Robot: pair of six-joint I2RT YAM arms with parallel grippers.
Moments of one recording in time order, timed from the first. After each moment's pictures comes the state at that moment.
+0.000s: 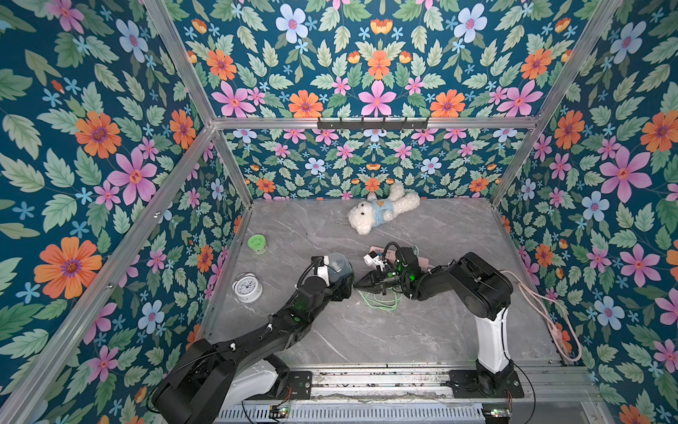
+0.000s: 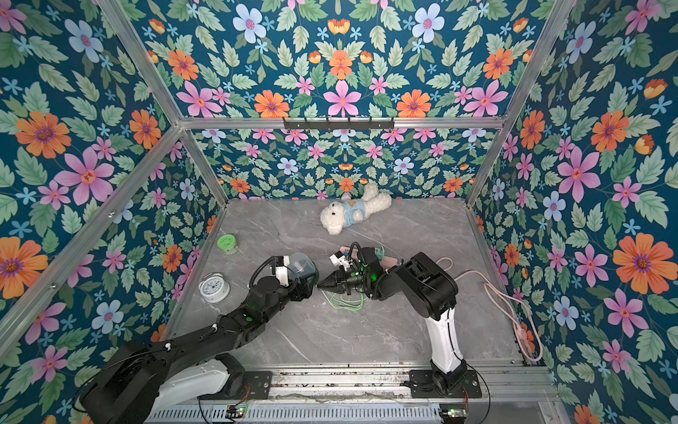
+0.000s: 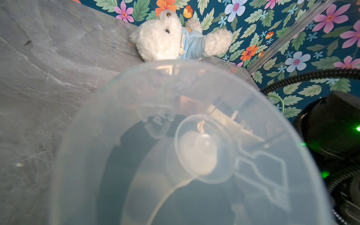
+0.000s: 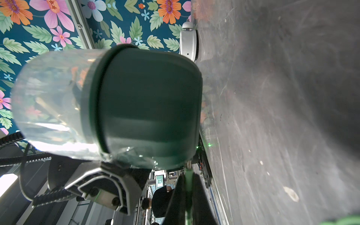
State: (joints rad) left arm -0.69 1.12 0.32 0.42 -0.13 -0.58; right arm 0.61 2.06 0.88 0.89 -1.08 1.30
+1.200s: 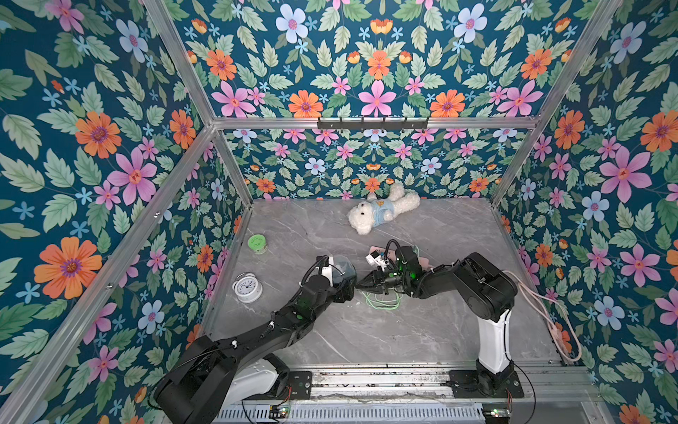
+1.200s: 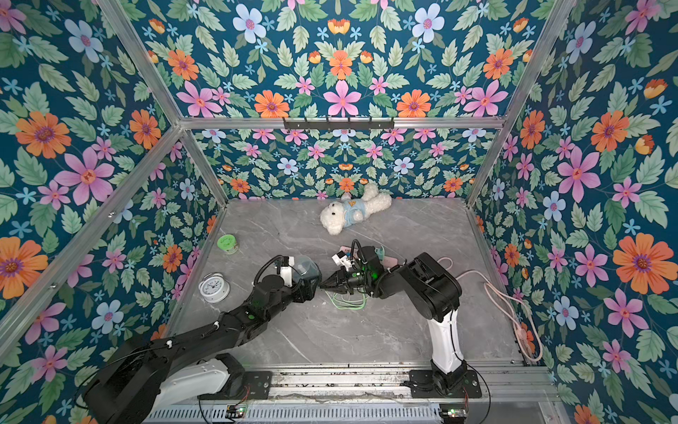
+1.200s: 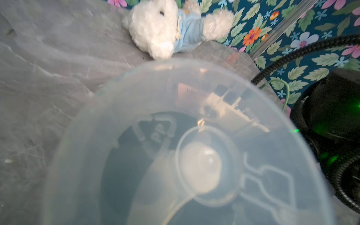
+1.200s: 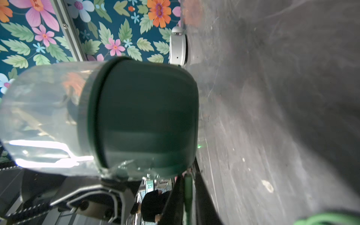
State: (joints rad) left arm -0.70 1.13 0.36 0.34 -0.10 -0.56; right arm 0.59 2.00 0.87 0.72 -1.04 1.15
